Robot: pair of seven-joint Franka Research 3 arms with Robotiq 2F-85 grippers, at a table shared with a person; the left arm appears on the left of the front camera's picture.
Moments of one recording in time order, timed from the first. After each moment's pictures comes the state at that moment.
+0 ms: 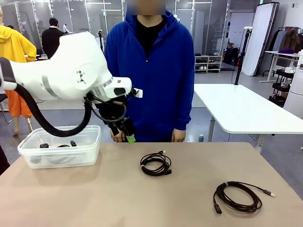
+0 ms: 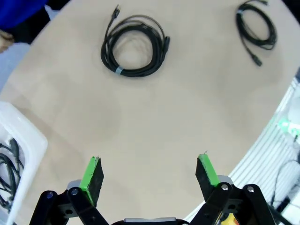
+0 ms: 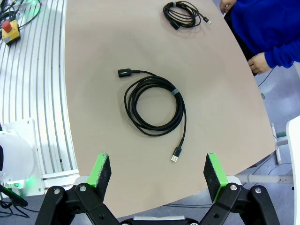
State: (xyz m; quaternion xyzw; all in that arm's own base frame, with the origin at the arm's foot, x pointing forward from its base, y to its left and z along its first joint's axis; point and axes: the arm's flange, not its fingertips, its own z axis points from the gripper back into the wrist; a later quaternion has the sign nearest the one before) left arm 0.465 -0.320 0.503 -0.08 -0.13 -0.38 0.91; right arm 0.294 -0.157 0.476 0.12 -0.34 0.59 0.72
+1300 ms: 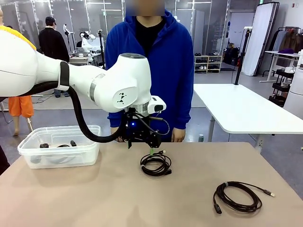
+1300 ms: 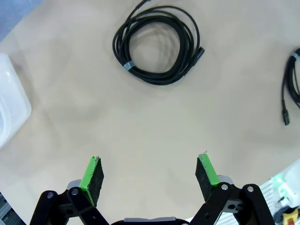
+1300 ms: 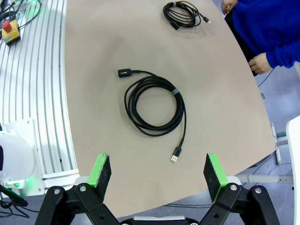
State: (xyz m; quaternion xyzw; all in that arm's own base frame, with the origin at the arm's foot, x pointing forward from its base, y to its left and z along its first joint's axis) left arm 0.478 -0.407 0.462 0.01 -0.10 -0.22 0.97; right arm 0.294 -0.157 0.476 0.12 -0.34 0.59 0.72
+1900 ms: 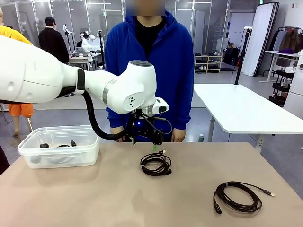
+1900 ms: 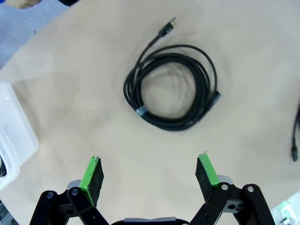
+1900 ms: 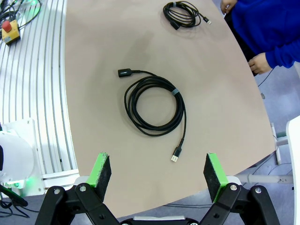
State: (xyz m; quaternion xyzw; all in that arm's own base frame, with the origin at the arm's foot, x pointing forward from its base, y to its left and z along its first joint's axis) left arm 0.543 -0.421 0.431 0.02 -0.11 -0.22 0.97; right arm 0.294 -0.157 0.476 0.12 -0.34 0.59 0.72
